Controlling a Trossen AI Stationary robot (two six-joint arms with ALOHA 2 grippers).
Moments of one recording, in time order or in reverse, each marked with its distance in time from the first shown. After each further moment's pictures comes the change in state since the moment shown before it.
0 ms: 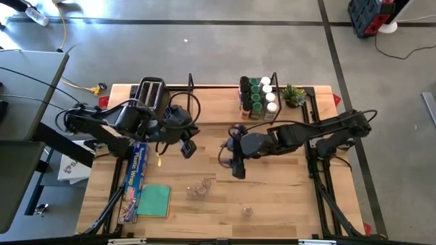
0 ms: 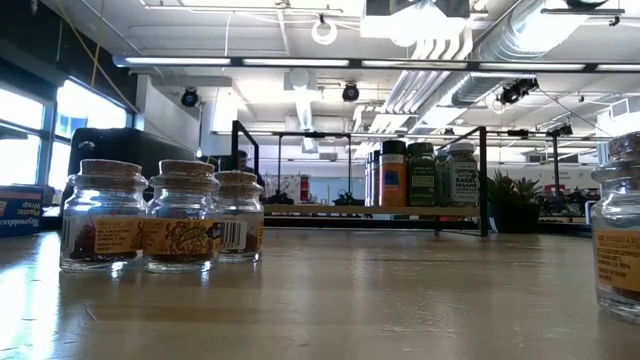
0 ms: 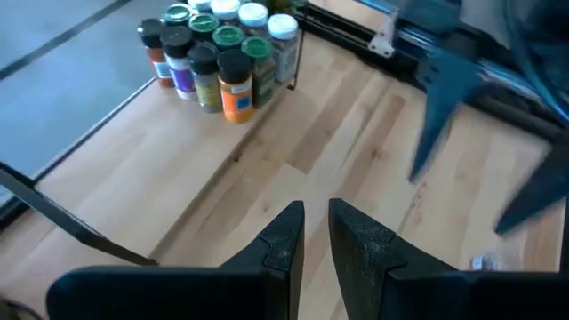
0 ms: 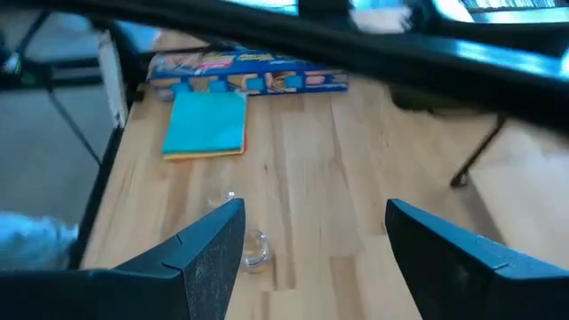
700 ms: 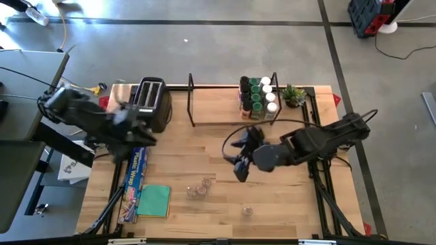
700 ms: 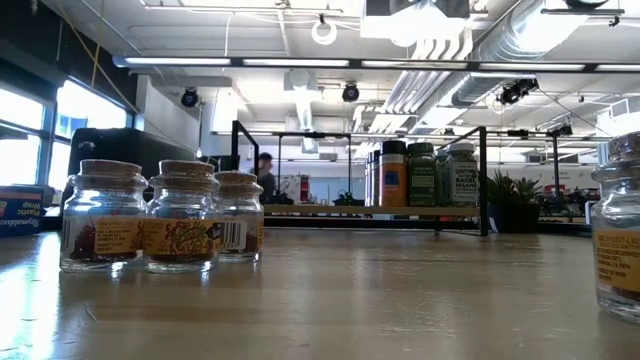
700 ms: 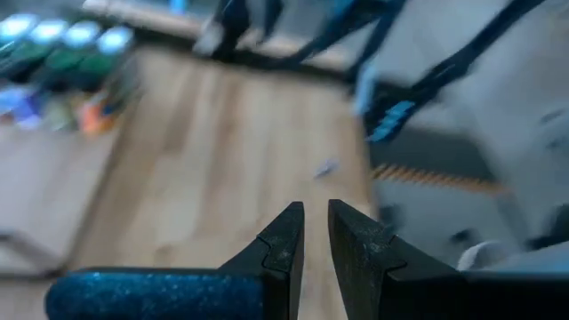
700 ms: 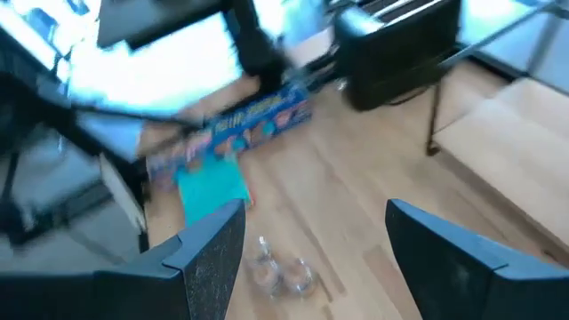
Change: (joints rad) left arm -0.178 -0.357 0.000 -0.122 0.291 0.181; right arm 0.148 0.037 0.276 -0.276 0.302 0.499
